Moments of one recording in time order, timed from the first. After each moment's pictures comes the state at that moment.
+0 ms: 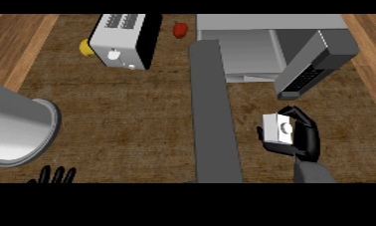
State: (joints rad) left arm 0.74 0.08 -0.20 -2.03 0.24 -0.20 -0.53; right arm -0.18 -0.07 -0.19 -0.88 0.03 -0.13 -0.91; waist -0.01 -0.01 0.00
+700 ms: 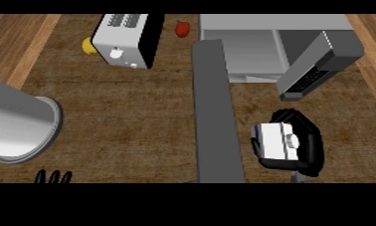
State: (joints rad) left arm 0.76 0.08 -0.19 -2.01 0.25 -0.20 -0.56; right arm 0.04 -0.01 0.01 -1.41 -0.11 -0.05 -0.62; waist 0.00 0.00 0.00
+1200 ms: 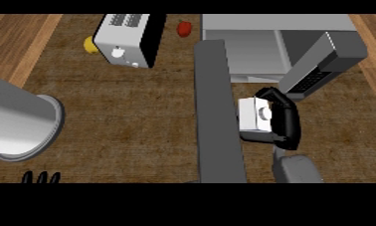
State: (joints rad) left arm 0.76 0.10 -0.14 -2.02 0.29 -0.21 -0.55; right arm -0.15 0.00 0.07 -1.29 -0.04 -0.23 -0.55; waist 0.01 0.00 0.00
